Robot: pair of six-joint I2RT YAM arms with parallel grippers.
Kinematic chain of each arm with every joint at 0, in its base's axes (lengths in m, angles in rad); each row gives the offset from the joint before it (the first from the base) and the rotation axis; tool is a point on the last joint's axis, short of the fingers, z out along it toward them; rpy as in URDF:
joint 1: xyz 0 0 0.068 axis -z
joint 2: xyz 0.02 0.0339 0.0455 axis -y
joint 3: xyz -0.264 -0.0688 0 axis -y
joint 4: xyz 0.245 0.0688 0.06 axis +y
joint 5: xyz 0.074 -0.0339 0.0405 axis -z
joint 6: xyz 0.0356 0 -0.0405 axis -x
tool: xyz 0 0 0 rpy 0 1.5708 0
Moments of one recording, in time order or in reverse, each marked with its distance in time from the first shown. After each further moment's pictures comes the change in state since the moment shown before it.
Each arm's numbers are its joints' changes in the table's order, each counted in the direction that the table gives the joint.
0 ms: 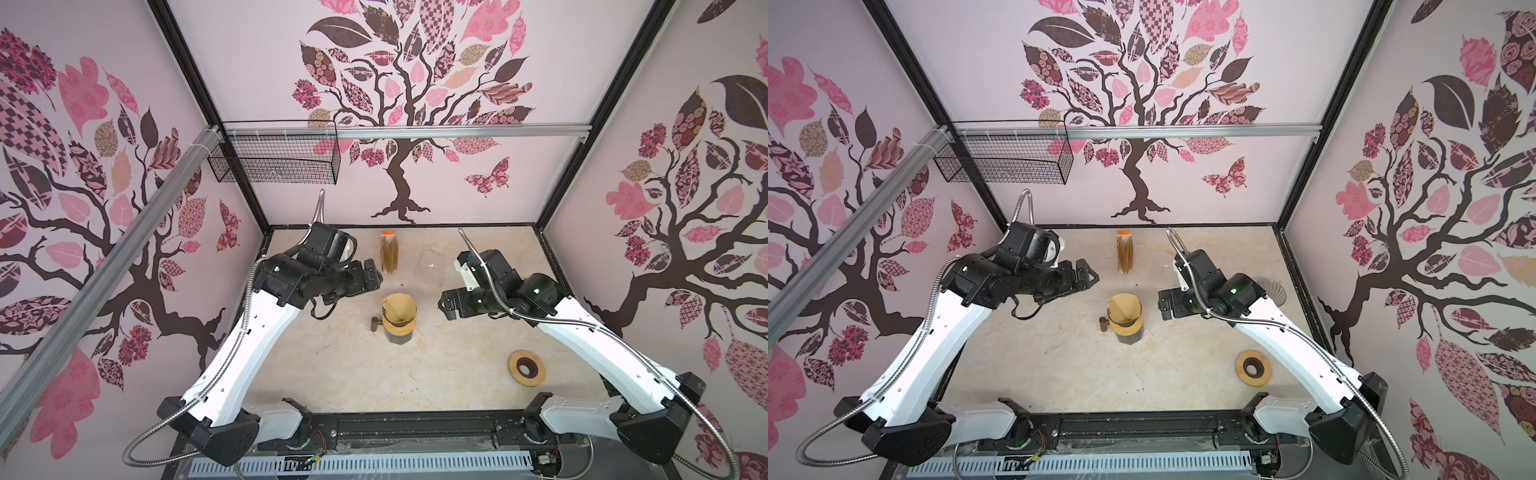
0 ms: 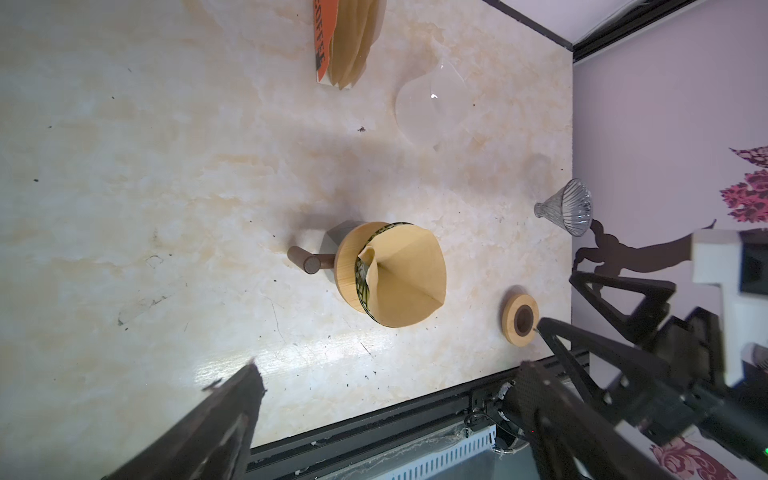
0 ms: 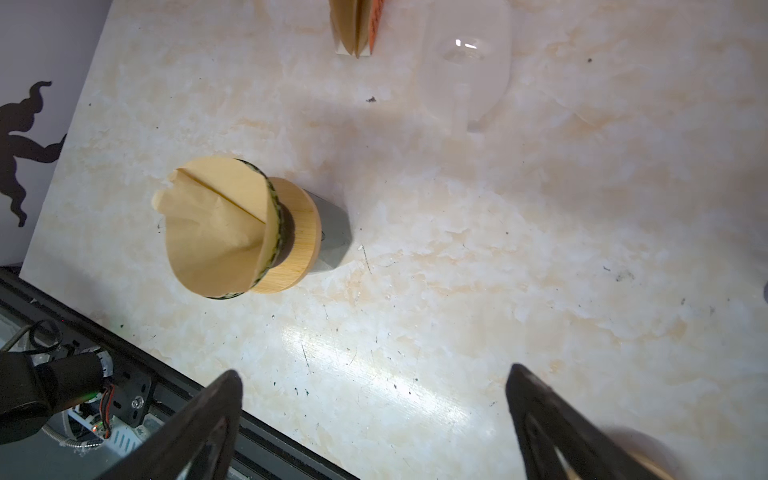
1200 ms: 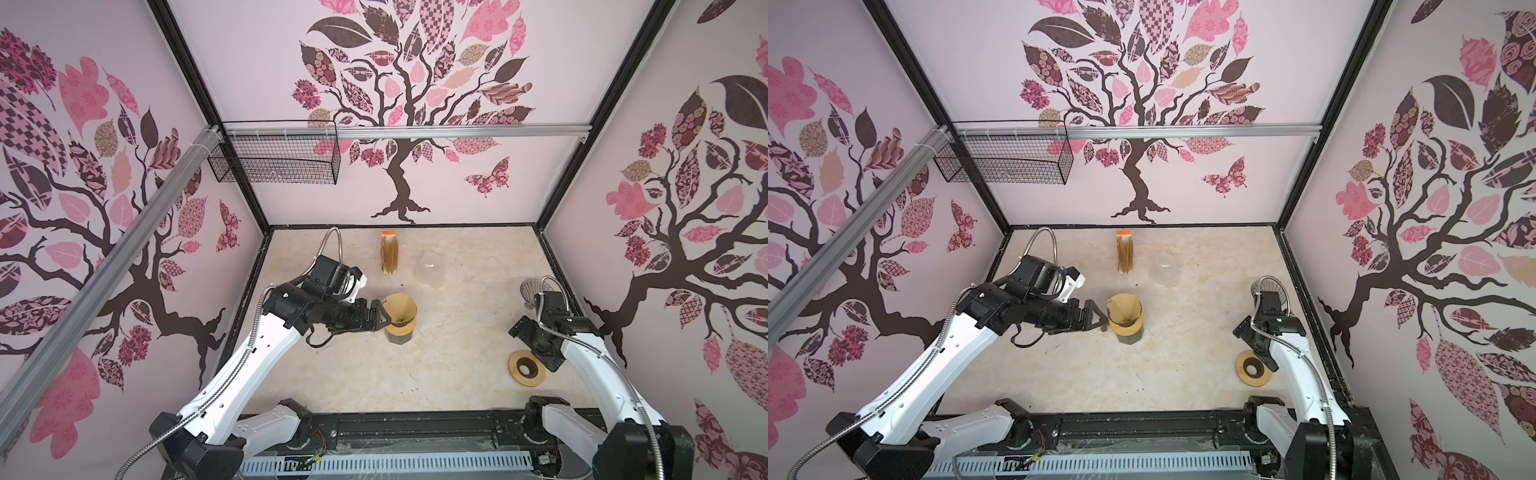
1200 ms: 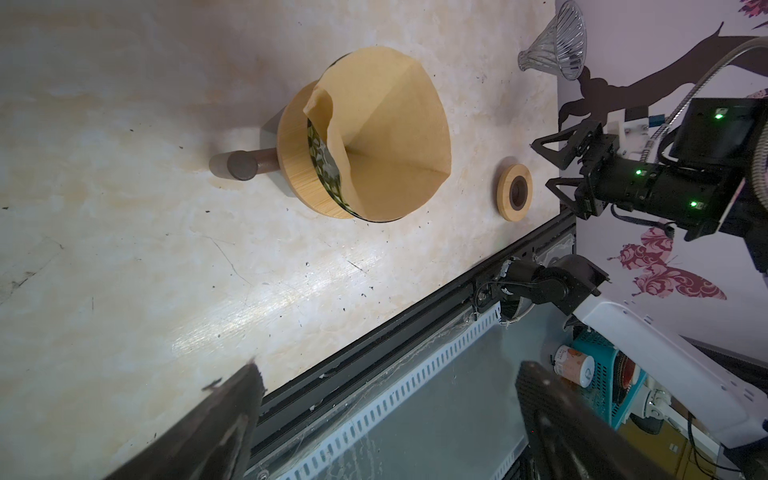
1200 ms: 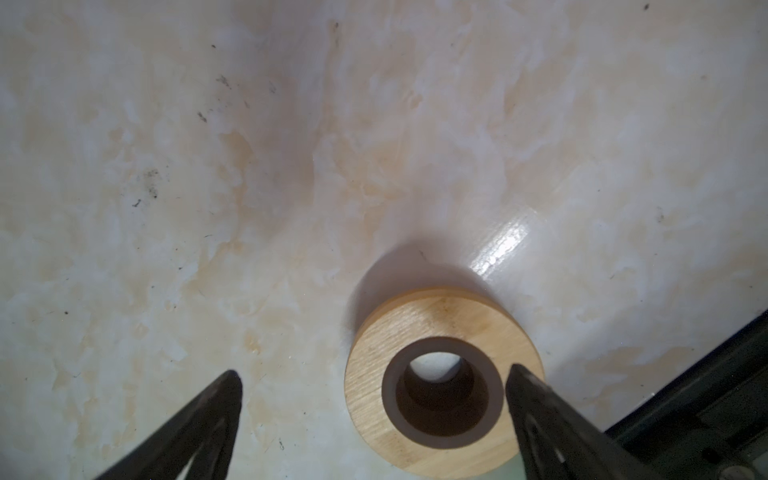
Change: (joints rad) left arm -0.001 0.134 -0.384 -0.123 0.309 -0.202; right arm 0.739 0.212 -0.631 -0.067 0.103 -0.384
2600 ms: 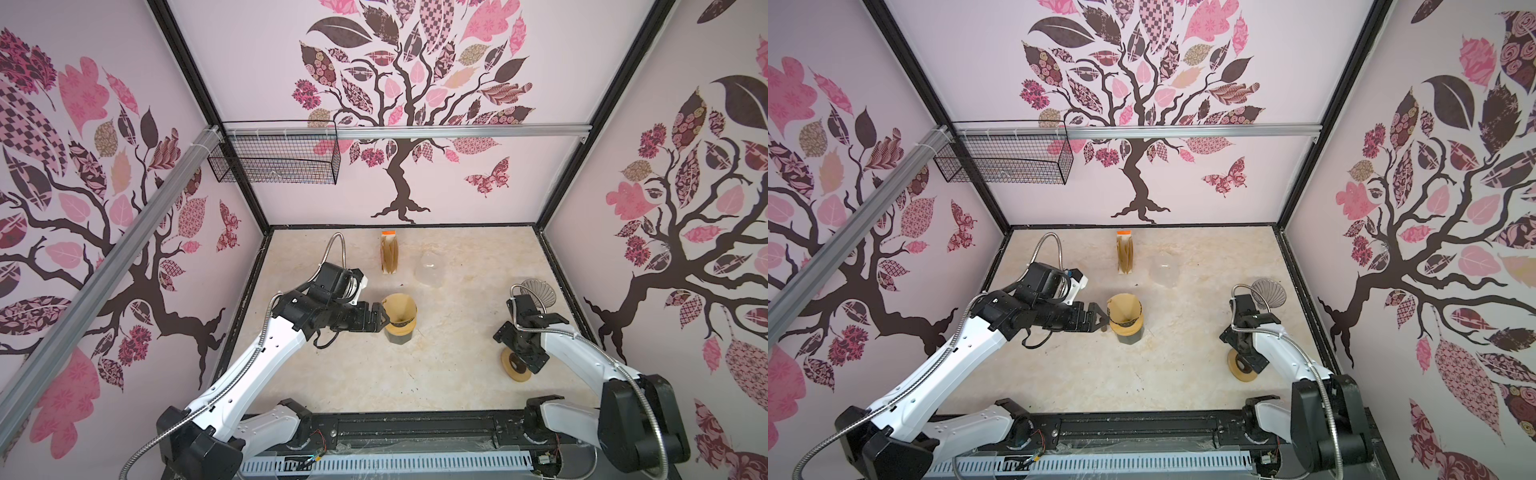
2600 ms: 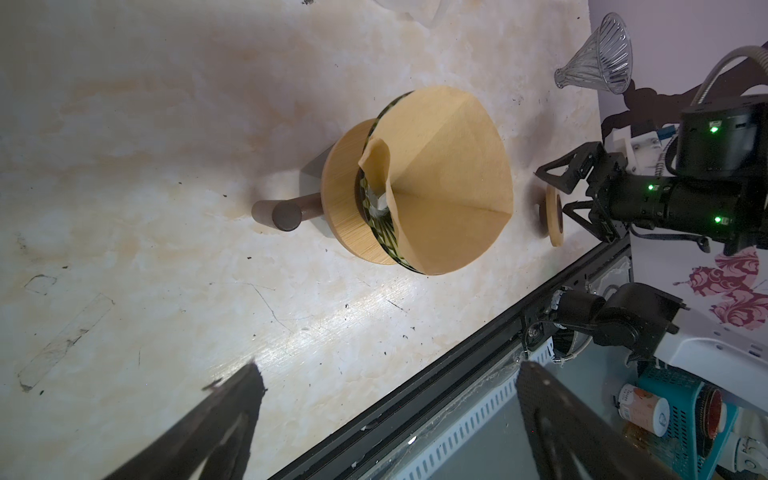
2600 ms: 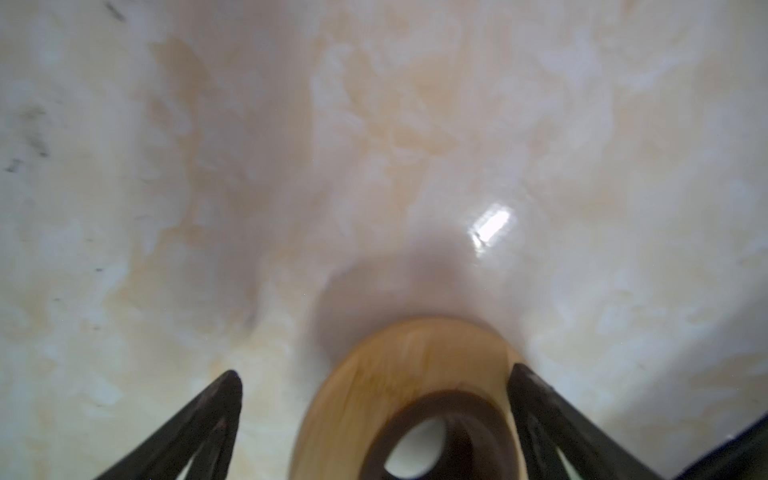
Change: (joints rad) left arm 0.000 0.010 -0.144 -0.167 -0.102 -0.051; right arm -0.234 -0.220 -0.030 -0.207 0.022 -0.184
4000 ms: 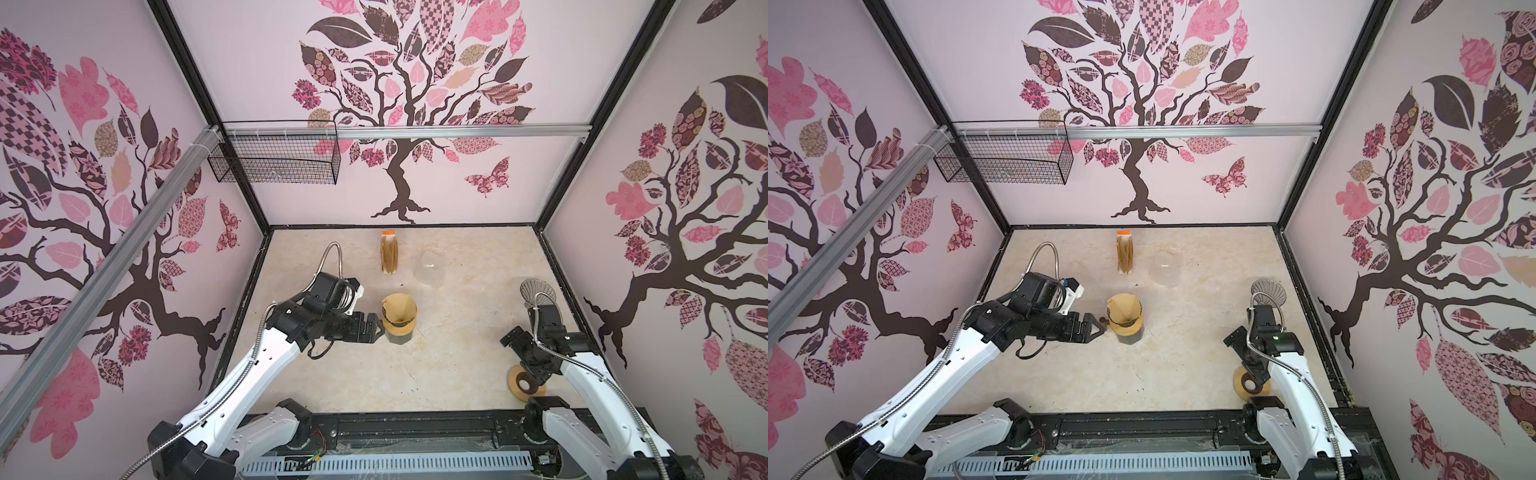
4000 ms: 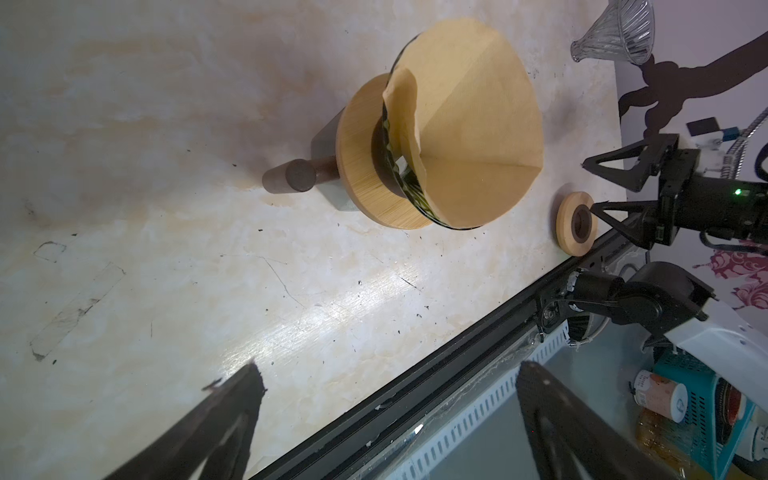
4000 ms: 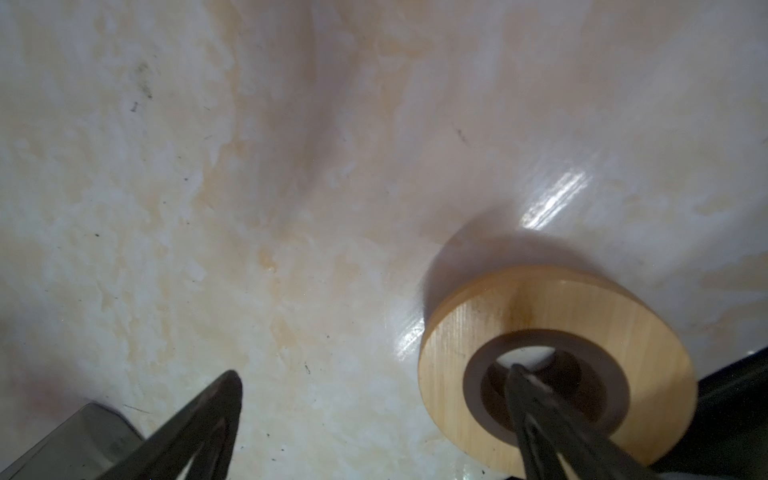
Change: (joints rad) left arm 0.000 0.083 -0.082 0.021 -0.003 -0.027; right arm 0.129 0.370 -0.079 0.246 -0.181 0.010
